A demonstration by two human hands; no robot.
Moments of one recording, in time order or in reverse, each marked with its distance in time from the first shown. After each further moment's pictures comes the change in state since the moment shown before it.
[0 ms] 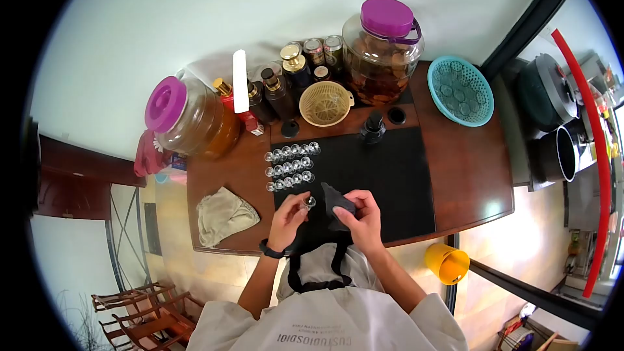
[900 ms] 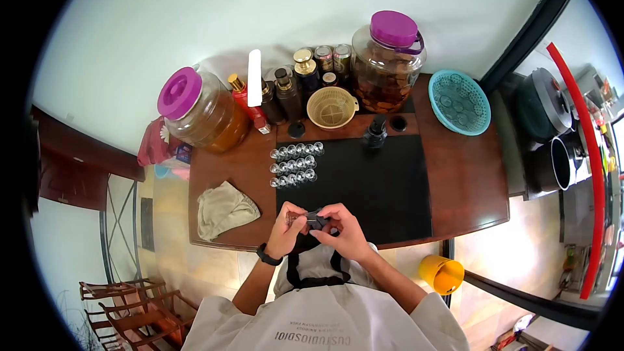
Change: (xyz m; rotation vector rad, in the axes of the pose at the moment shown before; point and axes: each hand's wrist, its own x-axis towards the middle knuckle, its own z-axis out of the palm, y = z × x) left_hand -0.039 0.014 0.007 -0.148 -0.015 -0.041; right_hand -0.026 0.013 0.010 -0.183 -0.461 -0.048
